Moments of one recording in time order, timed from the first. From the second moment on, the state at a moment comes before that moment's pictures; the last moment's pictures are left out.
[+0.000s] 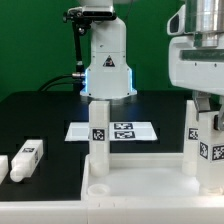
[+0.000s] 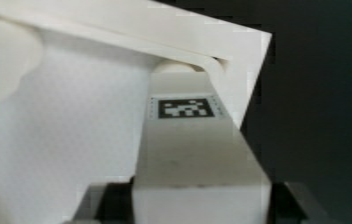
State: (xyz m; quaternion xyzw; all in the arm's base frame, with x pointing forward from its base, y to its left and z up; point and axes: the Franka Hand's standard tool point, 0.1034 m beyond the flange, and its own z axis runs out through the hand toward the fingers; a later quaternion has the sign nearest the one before) arm 0.635 0.108 0.123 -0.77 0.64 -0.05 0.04
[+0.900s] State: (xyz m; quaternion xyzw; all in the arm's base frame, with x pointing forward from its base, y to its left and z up) arm 0.636 0.124 0.124 -0.69 0.72 -0.05 0.07
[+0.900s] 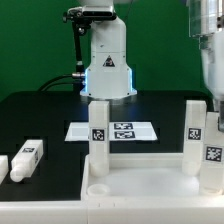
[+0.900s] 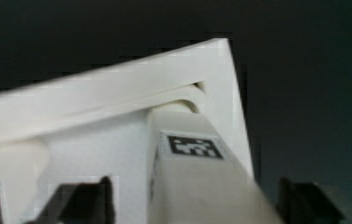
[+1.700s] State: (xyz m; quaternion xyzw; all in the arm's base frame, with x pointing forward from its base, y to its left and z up) arm 0.635 0.112 0.120 -0.92 0.38 -0.09 0.05
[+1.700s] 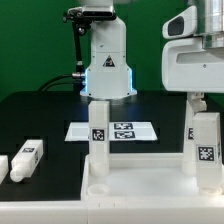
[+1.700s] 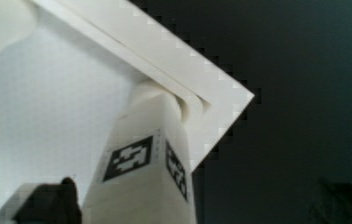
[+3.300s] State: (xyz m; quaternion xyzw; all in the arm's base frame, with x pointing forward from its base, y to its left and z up) arm 0.644 0.101 0.130 -0.74 0.67 -0.04 0.05
